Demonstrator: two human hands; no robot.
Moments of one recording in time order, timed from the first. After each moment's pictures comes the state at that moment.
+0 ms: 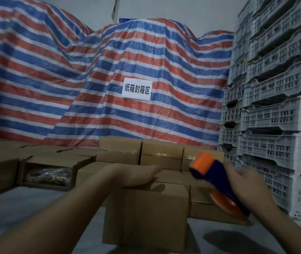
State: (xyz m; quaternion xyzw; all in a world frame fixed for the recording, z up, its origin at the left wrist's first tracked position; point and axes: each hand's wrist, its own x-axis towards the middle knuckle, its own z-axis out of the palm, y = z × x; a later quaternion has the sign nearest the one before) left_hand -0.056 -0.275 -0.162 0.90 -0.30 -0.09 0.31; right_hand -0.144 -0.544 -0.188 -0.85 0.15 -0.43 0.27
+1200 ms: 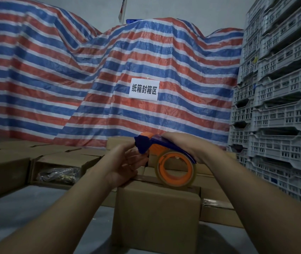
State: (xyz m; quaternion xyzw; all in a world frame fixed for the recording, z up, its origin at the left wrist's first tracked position) left_hand -0.041 -0.242 -0.167 0.50 -0.14 -0.12 0.85; right_hand -0.058 -0.424 -0.097 -0.90 -0.04 -0.09 0.42
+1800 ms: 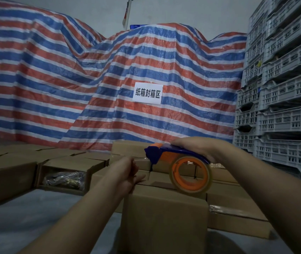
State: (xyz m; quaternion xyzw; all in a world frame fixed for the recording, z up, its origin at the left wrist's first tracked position) left_hand -0.035 -0.250 -0.175 0.47 -0.02 -0.04 0.88; right_hand -0.059 -0.439 -0.081 -0.92 0.00 -0.01 0.40
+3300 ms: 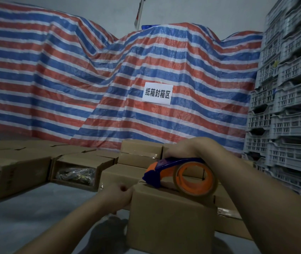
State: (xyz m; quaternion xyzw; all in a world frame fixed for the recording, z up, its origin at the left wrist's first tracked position) left_hand -0.029 -0.202 -0.236 0.90 -0.10 0.03 0.42; right_hand -0.021 -0.404 -0.075 -0.99 0.03 0.04 0.10
